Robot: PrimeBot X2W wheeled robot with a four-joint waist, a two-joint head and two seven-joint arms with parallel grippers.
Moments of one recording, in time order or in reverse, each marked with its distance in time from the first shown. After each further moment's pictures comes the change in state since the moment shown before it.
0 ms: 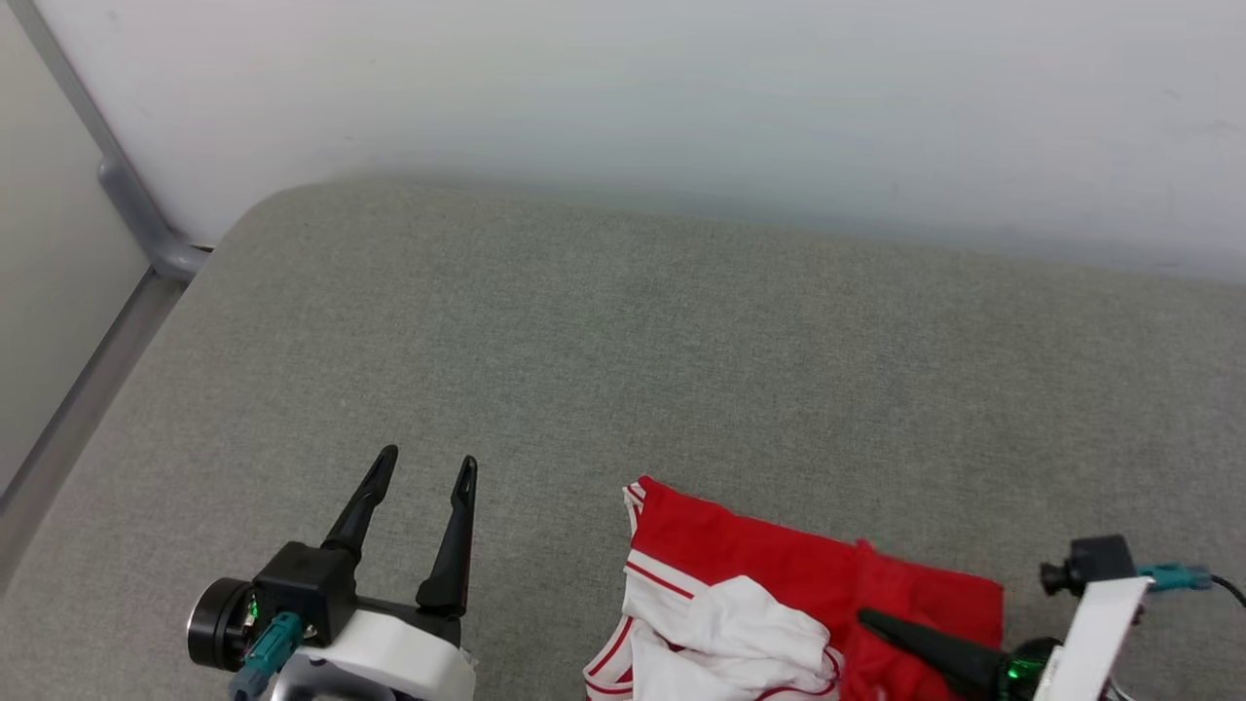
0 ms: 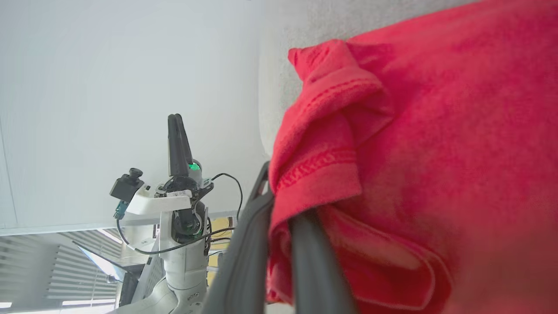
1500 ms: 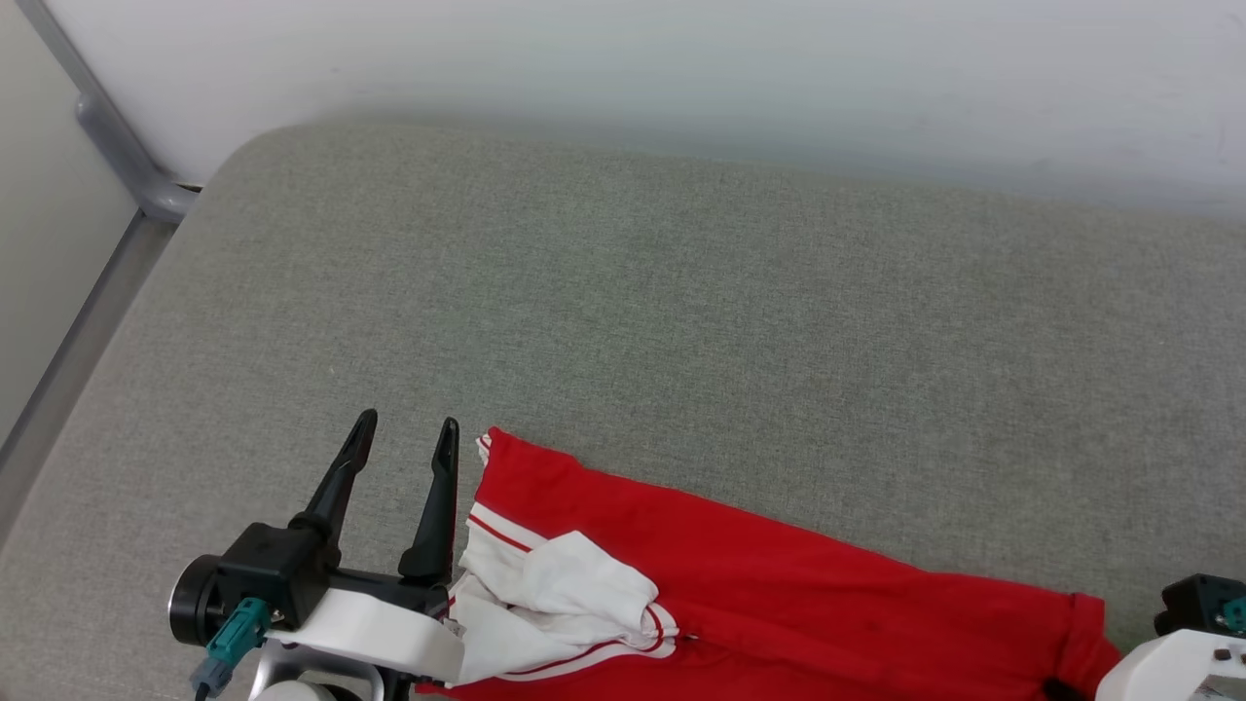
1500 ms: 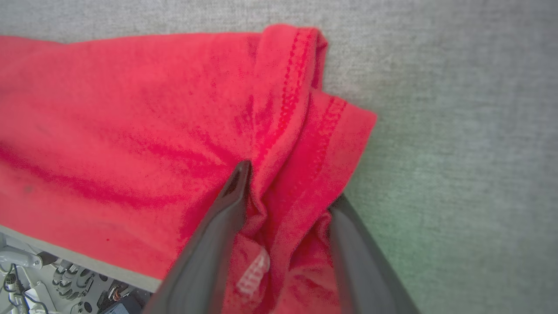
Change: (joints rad) left arm -0.025 -0.007 0.038 -0.040 -0.037 -0.007 -0.028; right arm 0.108 -0.084 -0.001 -0.037 -0.927 -0.002 -0.253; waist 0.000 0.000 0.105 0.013
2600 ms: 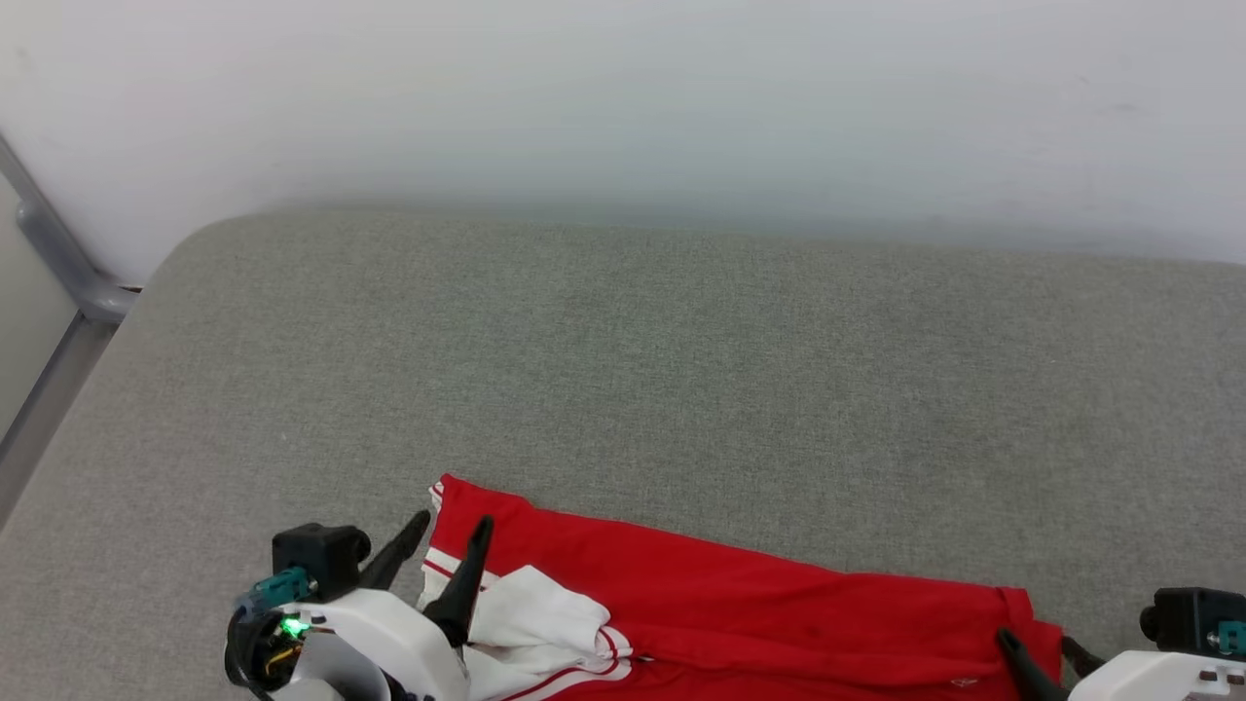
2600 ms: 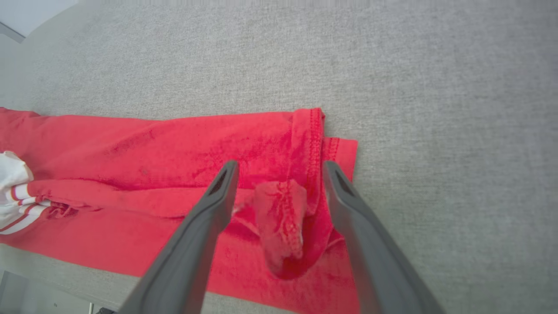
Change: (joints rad) left arm -0.188 0.189 -0.441 0.274 -0.560 0.021 0.021; right arm 0.044 0.082 0.014 -0.095 -0.016 0.002 -0.295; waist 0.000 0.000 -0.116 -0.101
